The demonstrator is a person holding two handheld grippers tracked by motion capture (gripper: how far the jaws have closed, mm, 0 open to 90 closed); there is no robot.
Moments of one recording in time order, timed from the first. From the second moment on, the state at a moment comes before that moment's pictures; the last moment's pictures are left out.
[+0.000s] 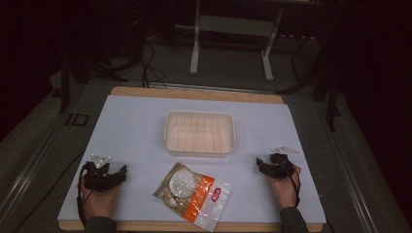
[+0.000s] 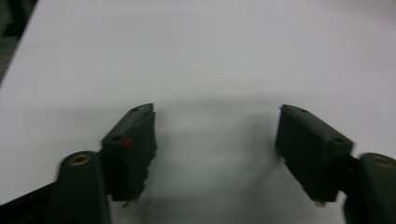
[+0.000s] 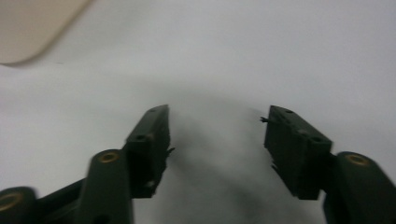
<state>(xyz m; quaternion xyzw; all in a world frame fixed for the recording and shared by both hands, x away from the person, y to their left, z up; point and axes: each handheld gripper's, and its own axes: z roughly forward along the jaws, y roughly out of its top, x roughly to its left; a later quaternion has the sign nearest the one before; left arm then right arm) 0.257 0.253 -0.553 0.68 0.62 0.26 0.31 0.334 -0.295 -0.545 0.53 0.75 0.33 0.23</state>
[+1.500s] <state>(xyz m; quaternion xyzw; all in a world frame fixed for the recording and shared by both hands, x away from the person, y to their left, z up) 0.252 0.252 -0.553 0.68 0.60 0.28 0.32 0.267 -0.233 -0.533 0.40 0.81 0.42 0.03</state>
